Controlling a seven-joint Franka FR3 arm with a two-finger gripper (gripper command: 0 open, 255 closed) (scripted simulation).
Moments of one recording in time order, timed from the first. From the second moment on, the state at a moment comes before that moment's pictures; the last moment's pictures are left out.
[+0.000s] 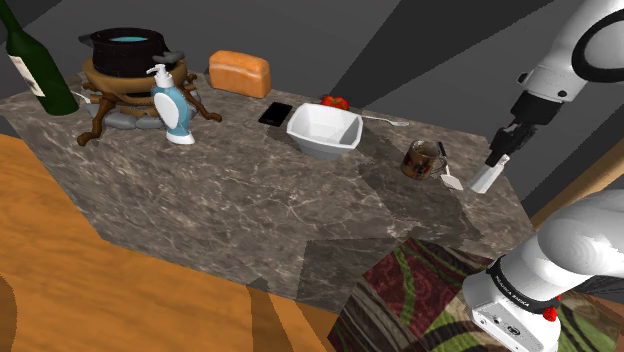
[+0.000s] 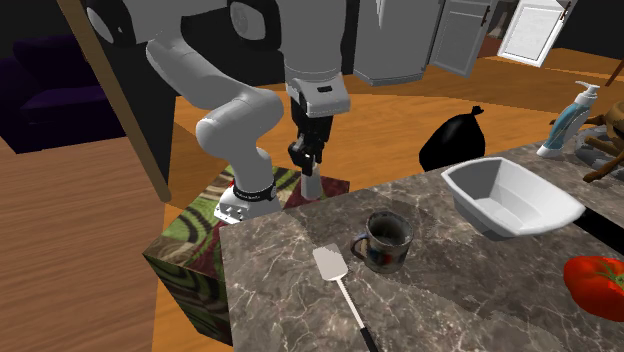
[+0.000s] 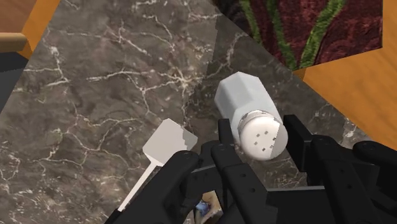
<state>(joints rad) -0.21 -1.07 -0.20 -2.78 -0.09 1.65 -0.13</state>
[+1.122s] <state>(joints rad) -0.17 -0.85 -0.19 -2.49 -0.05 1.57 -0.12</state>
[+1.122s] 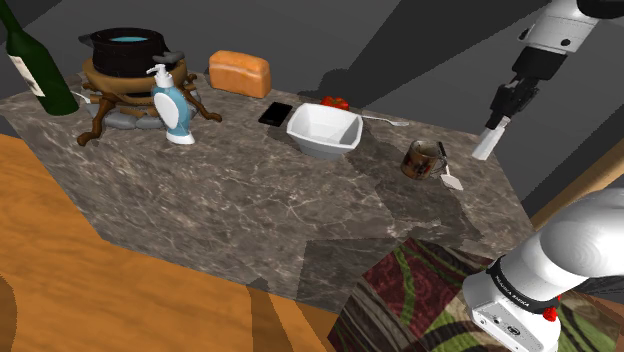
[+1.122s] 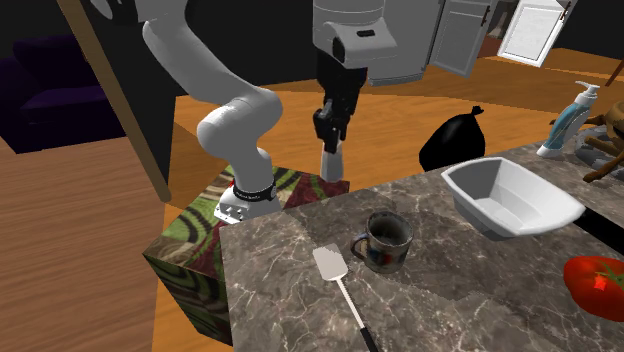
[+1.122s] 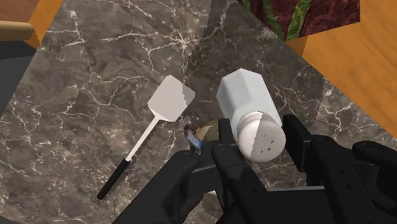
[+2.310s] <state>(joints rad) -0.11 -0.42 -0.23 -2.21 0.00 1.73 -0.15</state>
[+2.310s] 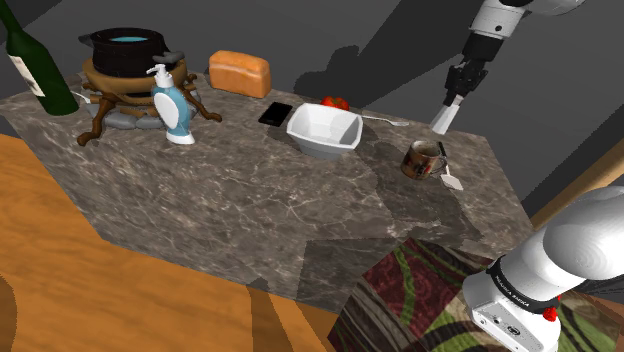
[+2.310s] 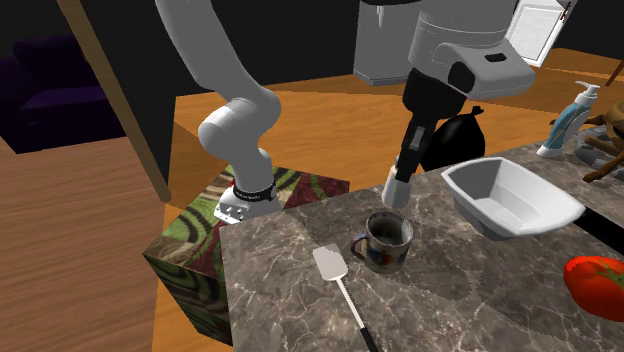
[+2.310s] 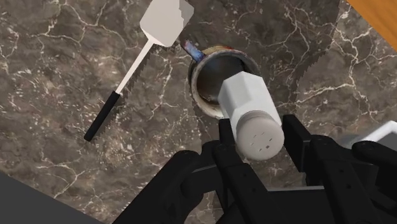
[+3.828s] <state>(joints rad) -0.11 -0.39 -0.24 -2.37 0.00 1.91 -0.16</state>
